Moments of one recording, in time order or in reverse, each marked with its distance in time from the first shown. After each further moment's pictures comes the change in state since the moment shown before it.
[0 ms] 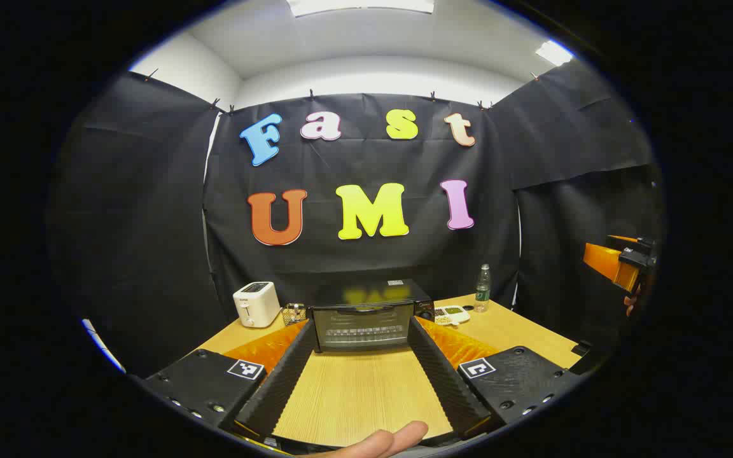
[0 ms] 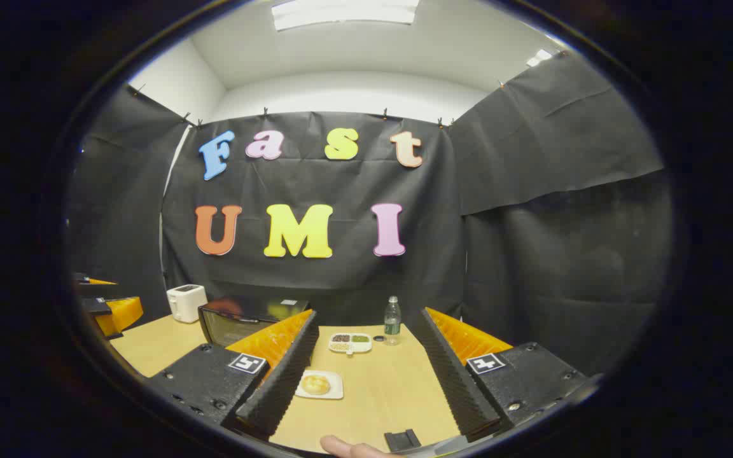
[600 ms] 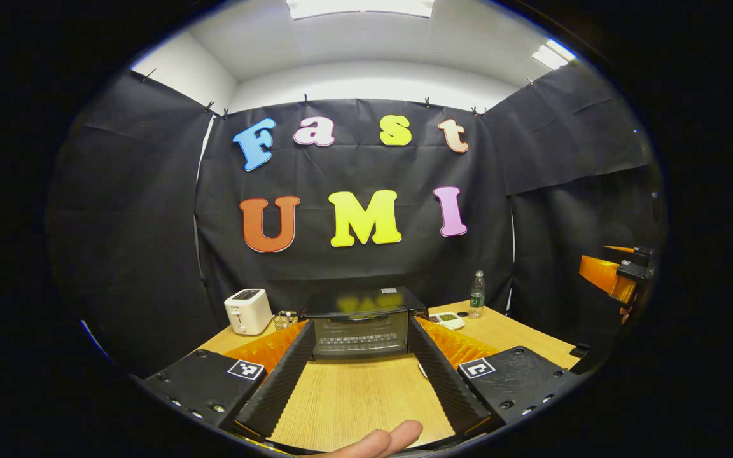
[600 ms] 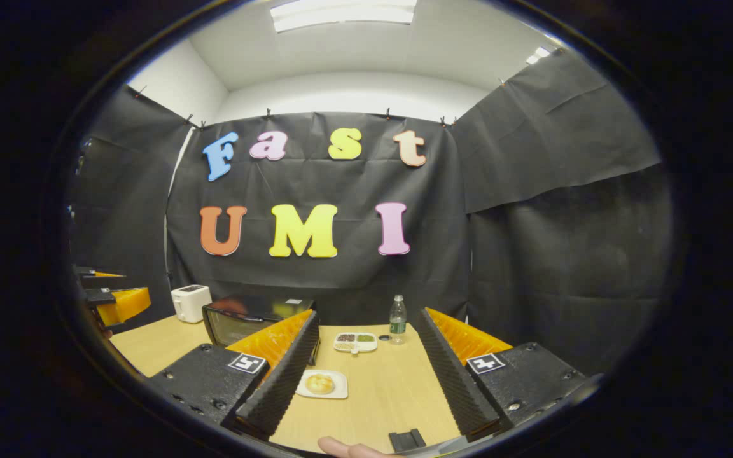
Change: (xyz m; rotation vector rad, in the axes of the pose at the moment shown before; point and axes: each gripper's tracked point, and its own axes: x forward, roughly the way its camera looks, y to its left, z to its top) left arm 0.024 -0.001 0.010 -0.006 -0.032 -0.037; right arm 0.001 0.001 -0.009 0.019 -0.009 0.024
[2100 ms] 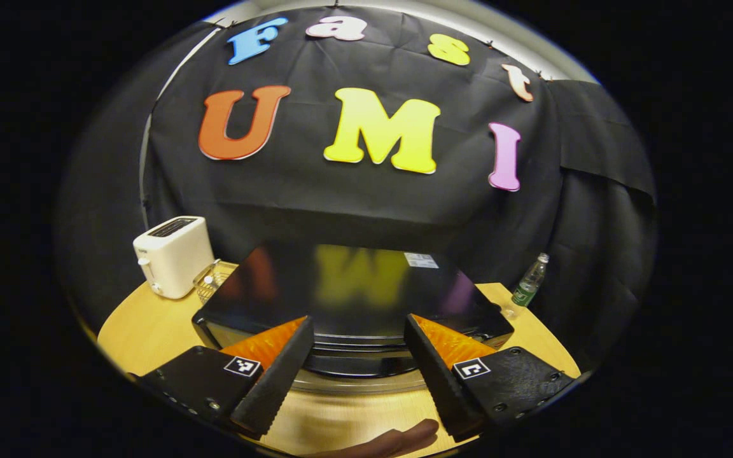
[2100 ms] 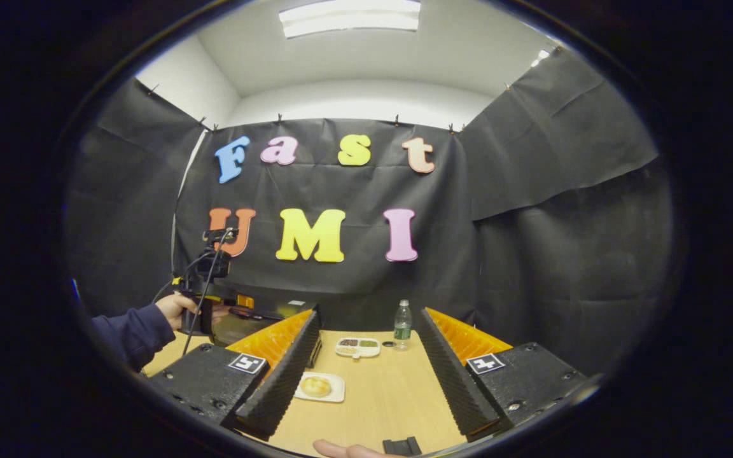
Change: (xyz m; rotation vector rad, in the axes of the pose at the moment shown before) left arm 0.312 0.005 -0.132 -0.203 0.369 -0.081; right arm 0.012 -0.008 -0.026 -0.026 -0.062 0.046
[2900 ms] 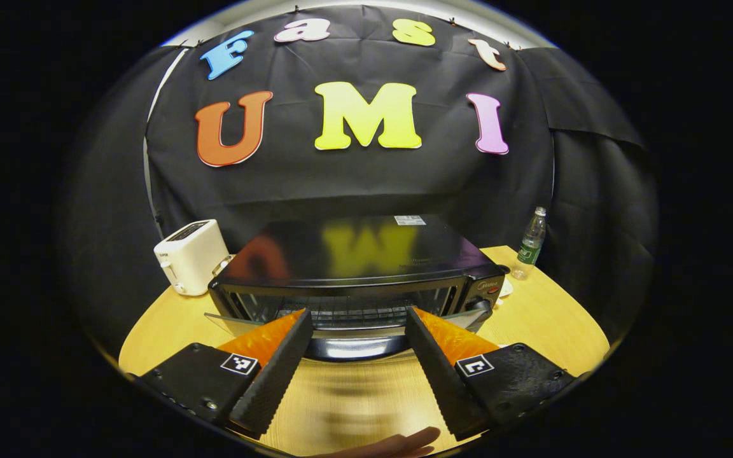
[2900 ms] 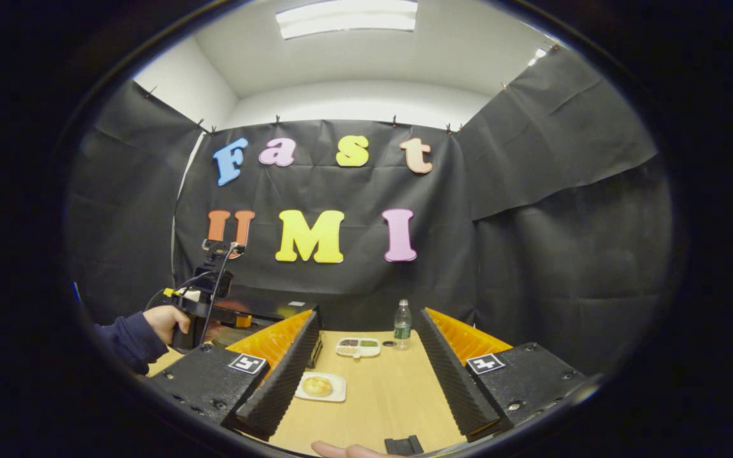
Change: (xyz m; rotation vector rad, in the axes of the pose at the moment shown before) left arm -0.048 -0.007 -0.042 0.149 0.024 0.109; right arm -0.005 0.002 0.002 0.006 0.000 0.001
